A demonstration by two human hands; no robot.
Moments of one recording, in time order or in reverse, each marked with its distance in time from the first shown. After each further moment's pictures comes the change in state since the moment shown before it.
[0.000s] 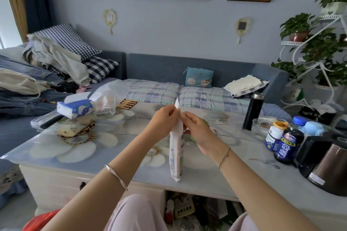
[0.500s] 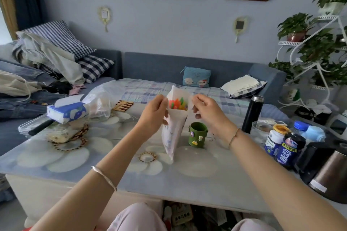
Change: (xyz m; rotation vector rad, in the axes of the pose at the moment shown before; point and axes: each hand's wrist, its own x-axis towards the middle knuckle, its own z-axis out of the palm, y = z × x) left_hand 0.027 0.007 -0.024 -0.292 0.081 0.055; right_hand 0.049 -0.038 -0.038 -0.238 0.200 -0.084
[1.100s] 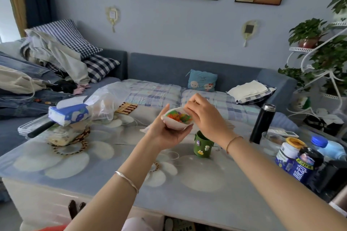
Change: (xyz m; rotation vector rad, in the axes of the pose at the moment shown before) left_hand 0.045 -0.045 0.013 -1.365 -0.231 -0.910; right_hand 0.046 0.027 0.014 -0.792 -0.008 -0.756
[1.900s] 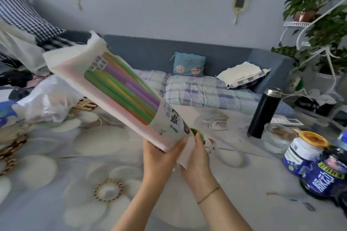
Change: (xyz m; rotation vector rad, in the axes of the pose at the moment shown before) left_hand 0.142 -0.066 -0.060 0.853 0.260 1.048; right_hand -0.062 0.083 0.143 2.002 0.506 1.256
